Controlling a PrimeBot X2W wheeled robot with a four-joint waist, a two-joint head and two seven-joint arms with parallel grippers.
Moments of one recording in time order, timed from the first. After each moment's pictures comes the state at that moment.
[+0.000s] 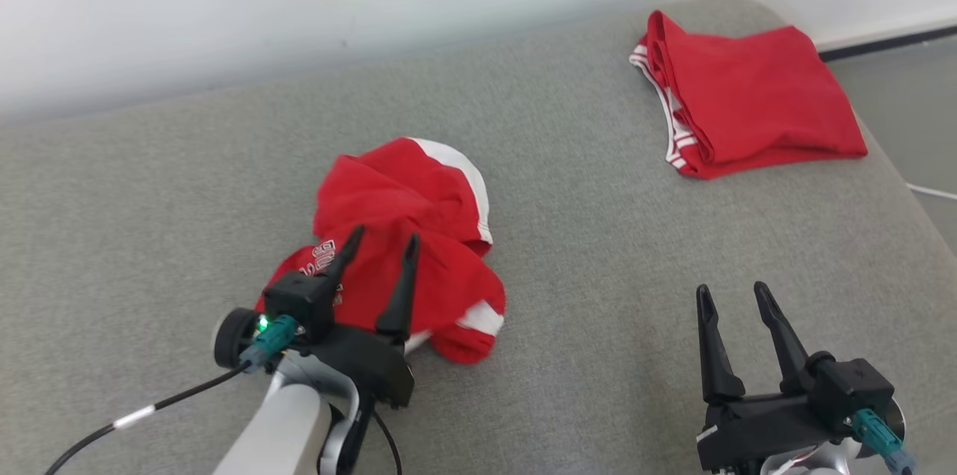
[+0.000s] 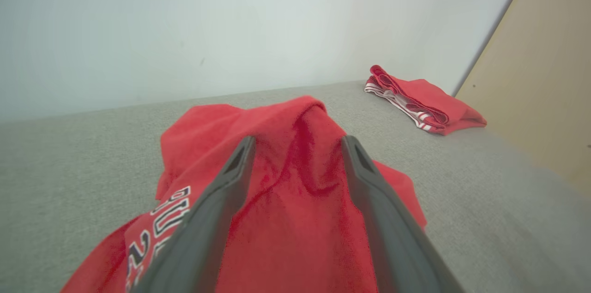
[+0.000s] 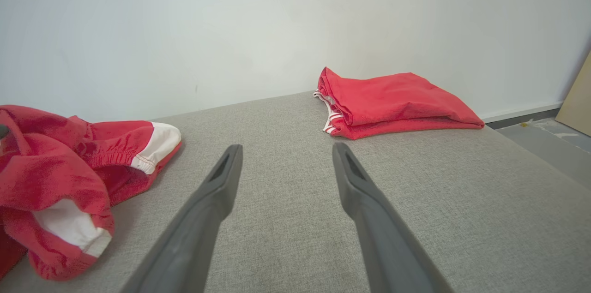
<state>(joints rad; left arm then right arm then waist) -0.48 0.13 -0.45 0.49 -0.45 -0.03 -0.21 -0.08 -0.05 -0.03 0.14 0.14 0.13 -0.21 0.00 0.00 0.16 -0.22</state>
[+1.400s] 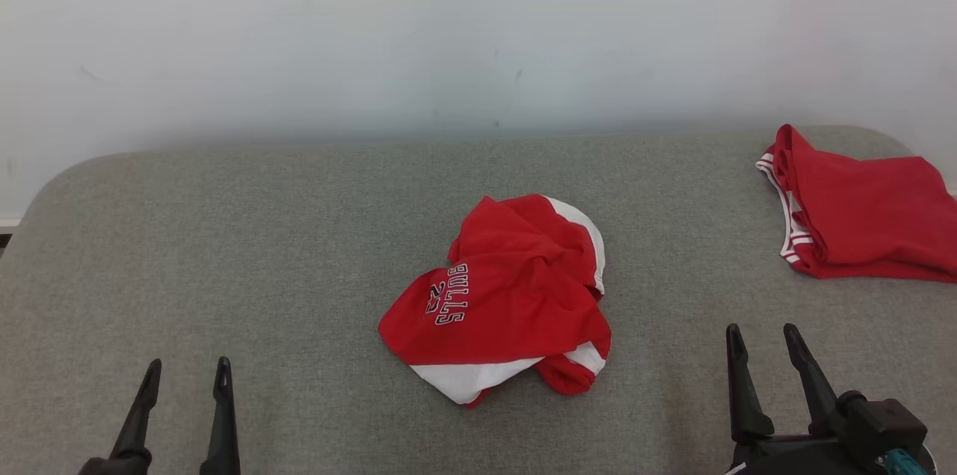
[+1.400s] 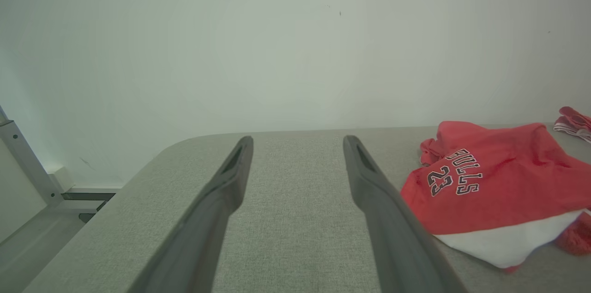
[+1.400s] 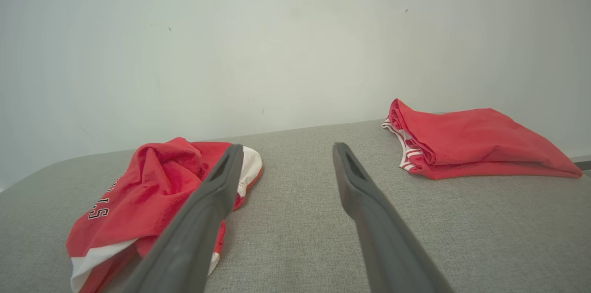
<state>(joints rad) 0.04 0.41 -0.24 -0.02 -0.42 0.19 -0.25 0.04 -0.05 -0.09 0.07 0.15 0.13 -0.18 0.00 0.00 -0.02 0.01</state>
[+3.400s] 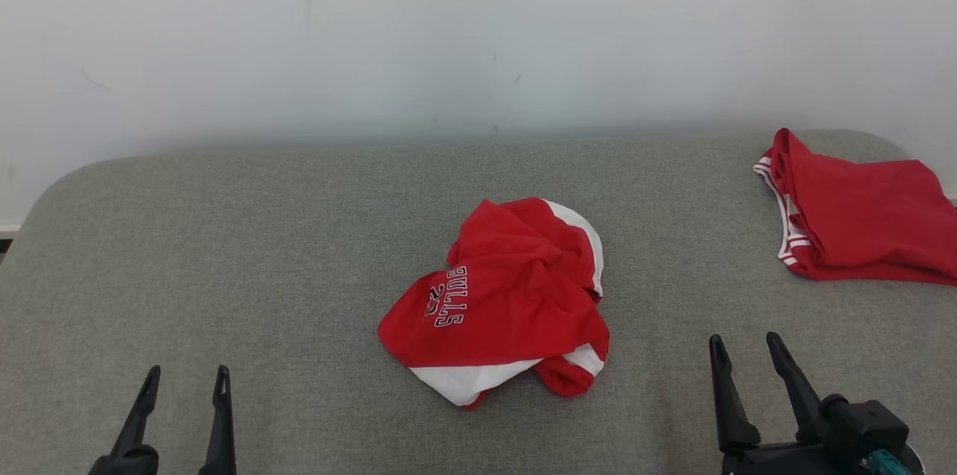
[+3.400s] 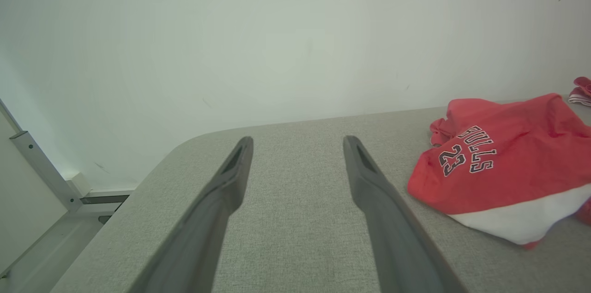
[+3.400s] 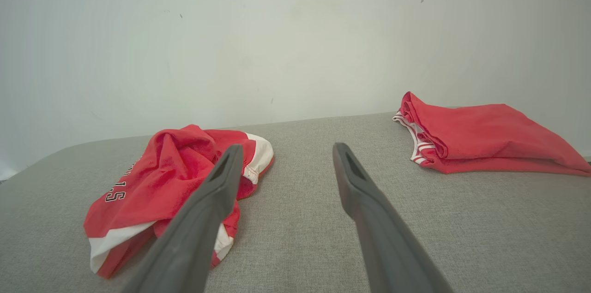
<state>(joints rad) 0.03 0.44 -0.28 0.02 -0.38 0.22 -0.23 0.06 -0.05 -0.05 0.04 0.14 0.13 -0.12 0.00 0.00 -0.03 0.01</state>
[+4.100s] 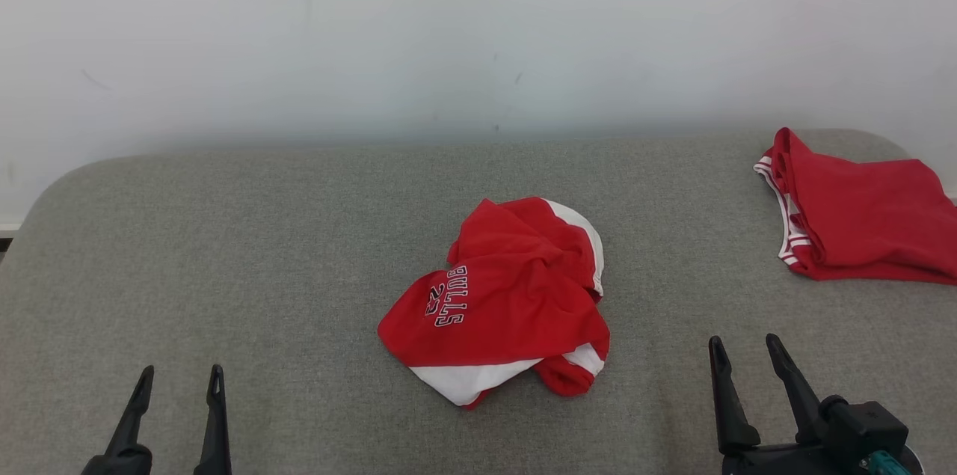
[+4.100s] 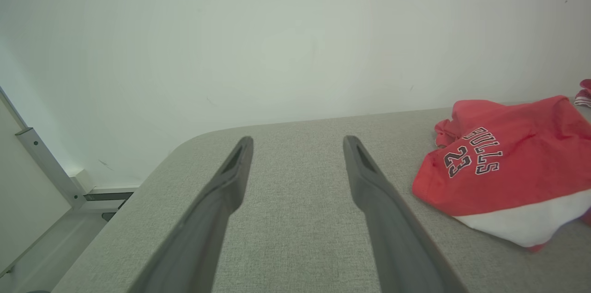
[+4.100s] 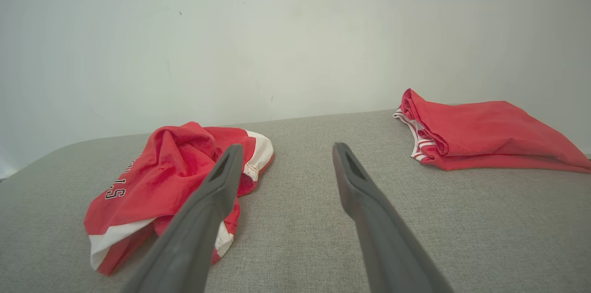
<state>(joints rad) 0.03 0.45 -0.28 0.02 -0.40 0.23 -0.23 0.07 -0.05 -0.05 0.04 0.15 0.13 -0.12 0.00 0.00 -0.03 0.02</state>
